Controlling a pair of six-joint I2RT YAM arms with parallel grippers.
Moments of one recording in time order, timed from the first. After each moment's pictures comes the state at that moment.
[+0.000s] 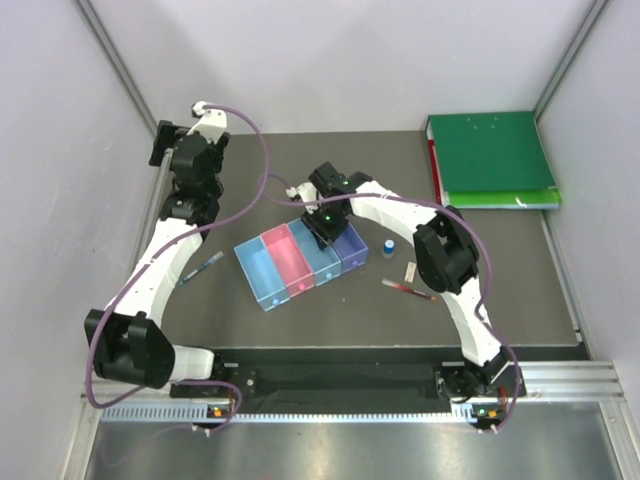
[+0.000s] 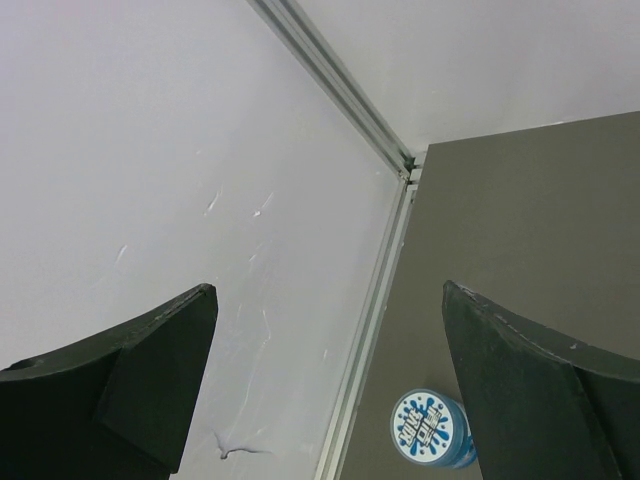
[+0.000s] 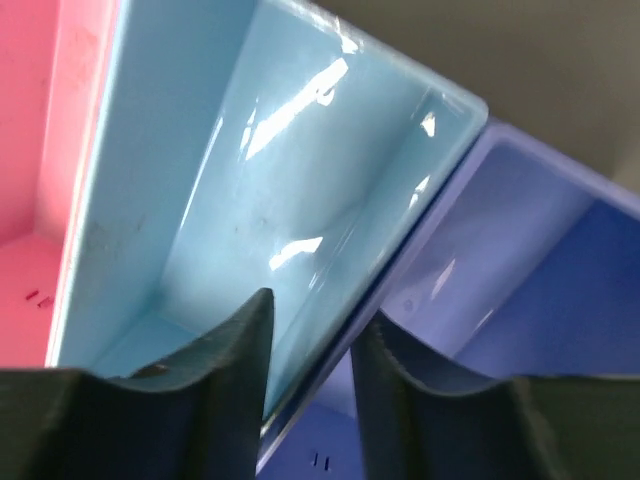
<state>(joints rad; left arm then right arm) -0.18 1.34 1.20 0.08 -0.63 0.54 0.73 2.23 1.89 -0.84 -0.26 -0.16</state>
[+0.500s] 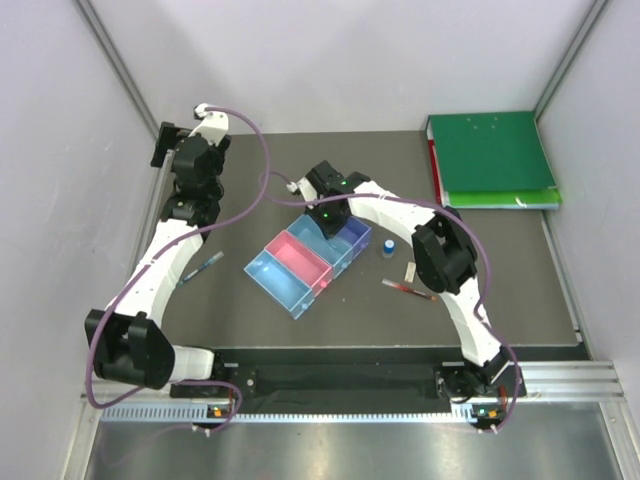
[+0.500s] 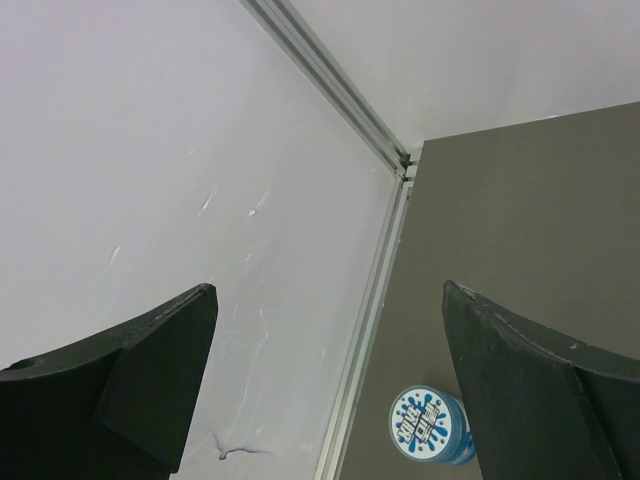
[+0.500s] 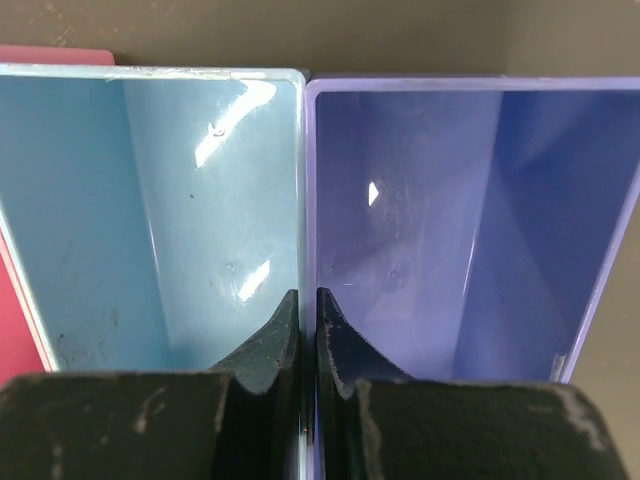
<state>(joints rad) -0.18 1.33 1.19 0.08 -0.62 0.55 0.74 2.25 1.92 -0.79 -0.08 -0.12</state>
